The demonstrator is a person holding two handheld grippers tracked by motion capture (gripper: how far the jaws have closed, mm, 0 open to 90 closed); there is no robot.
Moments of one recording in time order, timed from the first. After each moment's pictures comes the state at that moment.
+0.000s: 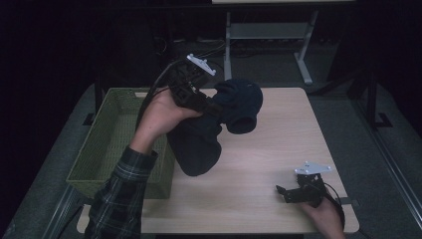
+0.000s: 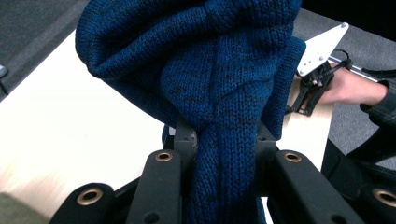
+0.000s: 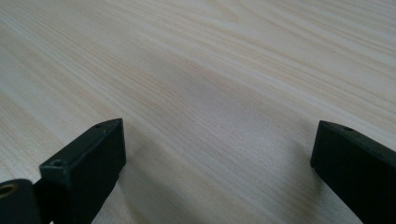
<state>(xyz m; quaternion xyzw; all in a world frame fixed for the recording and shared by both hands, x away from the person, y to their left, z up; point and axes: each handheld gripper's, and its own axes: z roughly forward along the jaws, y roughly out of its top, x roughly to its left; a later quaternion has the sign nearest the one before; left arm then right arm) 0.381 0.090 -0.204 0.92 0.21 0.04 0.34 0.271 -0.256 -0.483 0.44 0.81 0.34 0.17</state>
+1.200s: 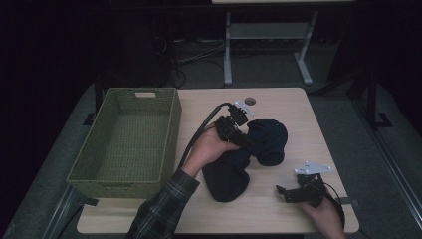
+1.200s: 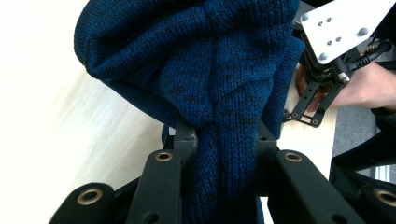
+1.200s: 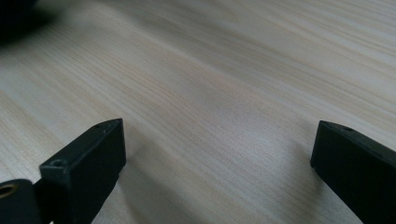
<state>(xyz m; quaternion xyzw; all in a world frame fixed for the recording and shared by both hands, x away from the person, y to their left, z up) 0.385 0.003 -0.331 0.92 0.21 -0.05 0.33 0.271 -0.256 -0.483 0.44 0.81 0.34 0.17</state>
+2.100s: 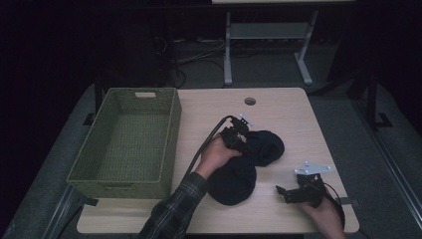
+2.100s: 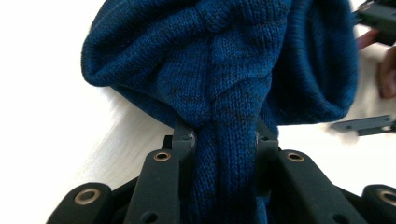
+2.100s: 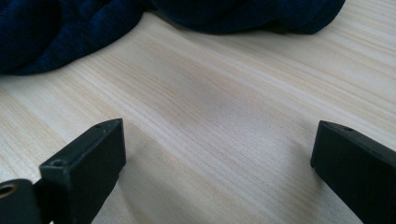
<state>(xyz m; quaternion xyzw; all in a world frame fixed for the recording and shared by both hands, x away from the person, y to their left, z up) 0.418 -0.008 -0.414 0.92 0.27 -0.06 0.30 0.271 -0.255 -0.483 0.44 0.81 0.34 0.17</state>
